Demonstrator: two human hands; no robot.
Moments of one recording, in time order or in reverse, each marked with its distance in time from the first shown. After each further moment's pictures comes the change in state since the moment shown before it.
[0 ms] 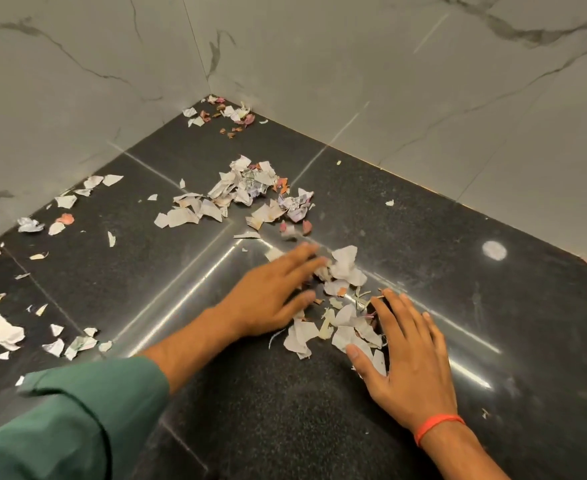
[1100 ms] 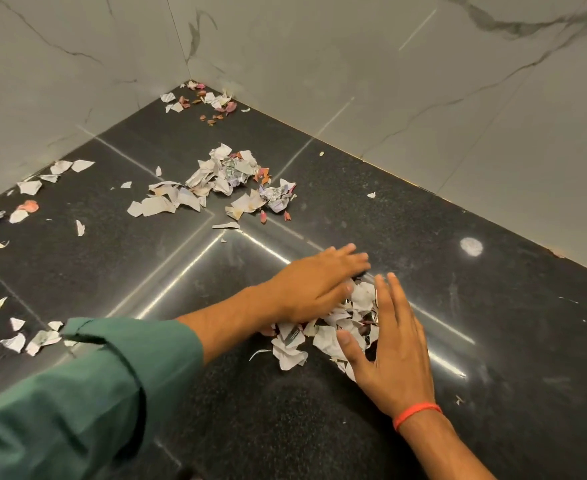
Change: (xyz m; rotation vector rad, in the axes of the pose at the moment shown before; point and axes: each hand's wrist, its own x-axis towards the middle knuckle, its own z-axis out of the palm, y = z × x) left_hand 0.064 0.055 0.025 -0.242 -0.120 0.144; right_hand -0.001 0.003 0.001 0.222 0.092 0.056
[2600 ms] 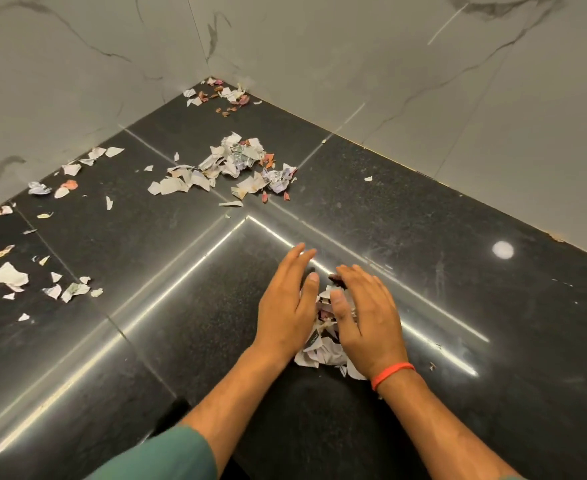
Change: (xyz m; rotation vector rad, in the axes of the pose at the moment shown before) left_hand -0.053 0.095 0.058 -0.299 0.678 -0.622; right_hand -0.001 0.013 0.007 0.259 0.078 -0.216
